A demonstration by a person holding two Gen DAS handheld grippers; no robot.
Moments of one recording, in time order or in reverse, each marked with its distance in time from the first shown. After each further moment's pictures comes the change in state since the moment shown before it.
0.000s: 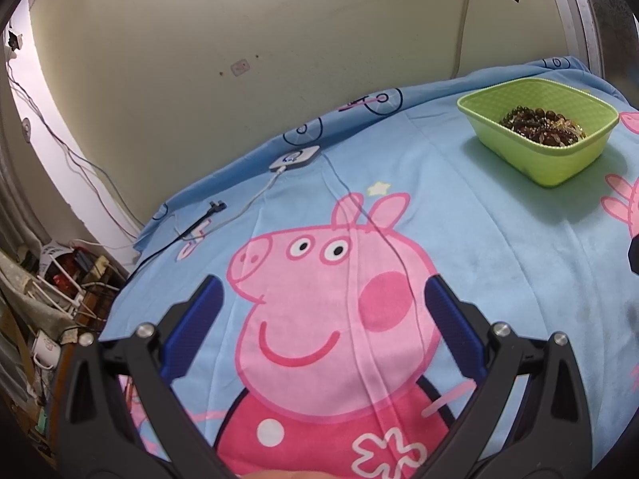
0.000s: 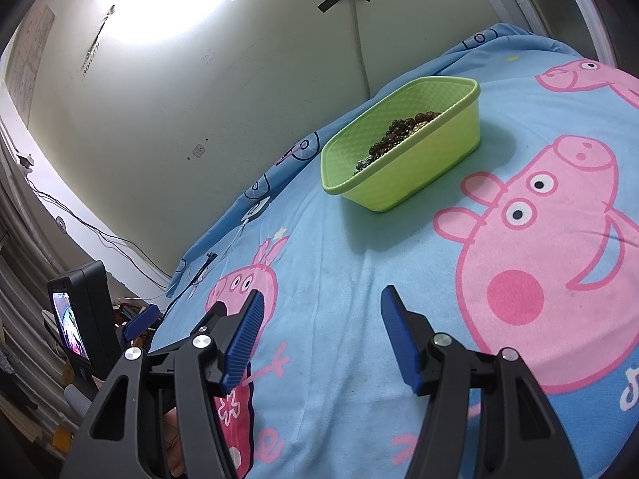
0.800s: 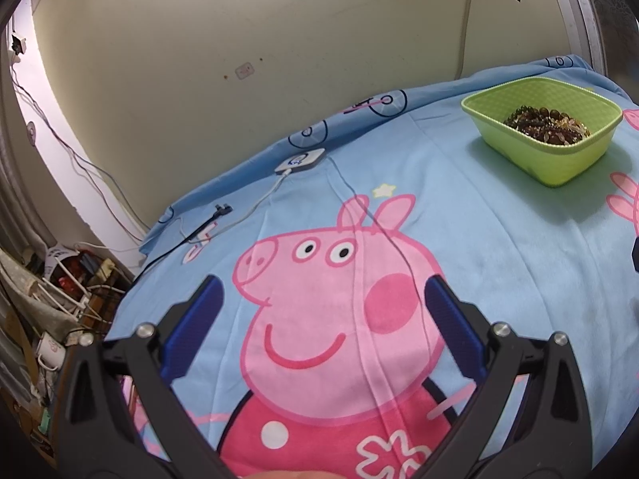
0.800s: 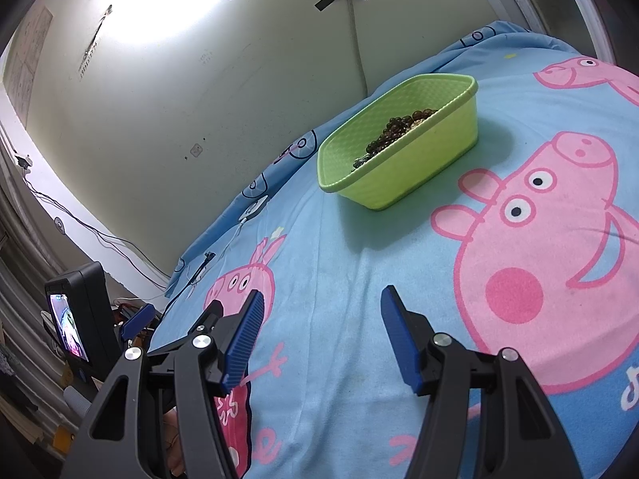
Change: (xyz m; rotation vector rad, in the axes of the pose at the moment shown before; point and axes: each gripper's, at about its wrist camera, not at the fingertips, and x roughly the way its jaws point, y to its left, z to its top) left arm 0.000 -0.001 0.000 0.002 -0.012 0.027; right arm 0.000 -0.003 0.002 0.002 0.002 -0.002
